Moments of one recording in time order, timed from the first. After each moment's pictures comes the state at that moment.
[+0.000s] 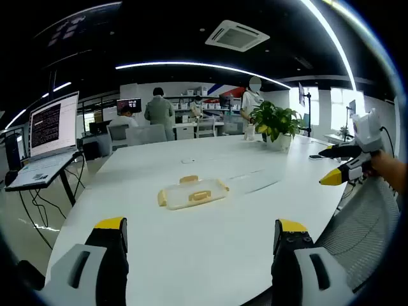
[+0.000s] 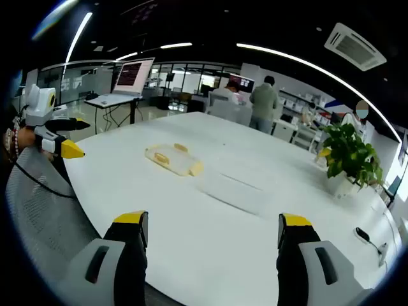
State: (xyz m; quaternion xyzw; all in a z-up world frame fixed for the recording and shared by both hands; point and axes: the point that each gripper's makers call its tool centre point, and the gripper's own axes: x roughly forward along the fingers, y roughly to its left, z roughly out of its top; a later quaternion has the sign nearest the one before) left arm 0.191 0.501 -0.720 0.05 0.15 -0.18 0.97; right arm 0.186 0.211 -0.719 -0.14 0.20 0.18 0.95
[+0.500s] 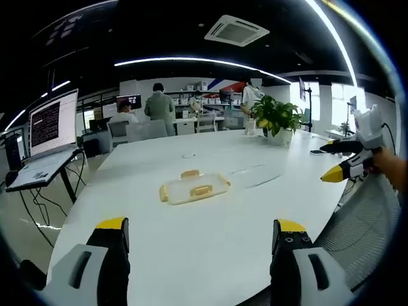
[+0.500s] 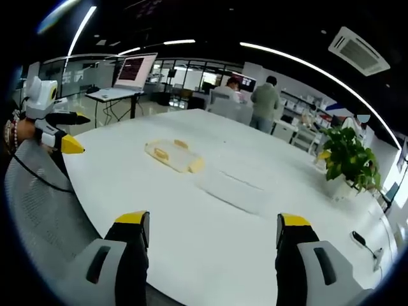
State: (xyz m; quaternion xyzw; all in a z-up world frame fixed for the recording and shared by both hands) left arm 0.191 0.502 -0.725 0.05 0.16 -0.18 0.97; right arm 0.185 0.210 -0.722 -0.16 0.21 0.18 0.95
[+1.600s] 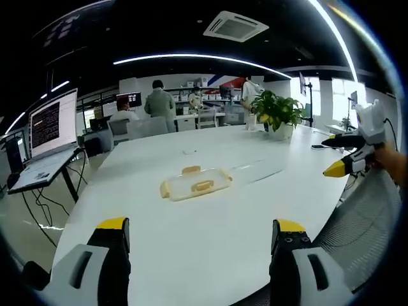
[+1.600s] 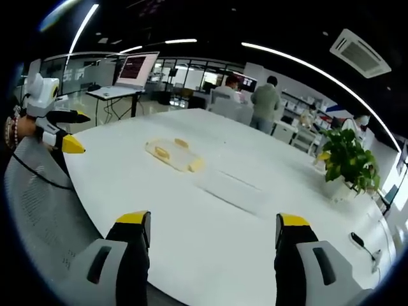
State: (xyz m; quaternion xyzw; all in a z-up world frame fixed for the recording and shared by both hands) left arm 0.185 0.503 -0.727 0.07 0.17 -0.17 0.97; right arm 0.182 0.211 -0.722 -0.17 0.20 0.18 0.95
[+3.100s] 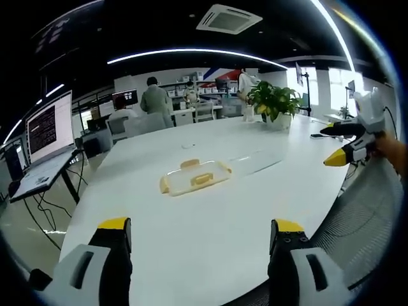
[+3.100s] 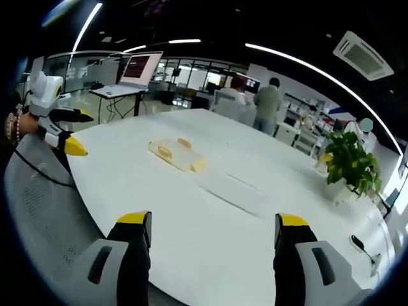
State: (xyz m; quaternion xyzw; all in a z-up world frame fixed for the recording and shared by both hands) left arm 0.185 0.501 -0.735 0.10 0.19 -0.18 0.96; right arm 0.182 0.213 -0.723 -0.17 0.20 0.19 0.95
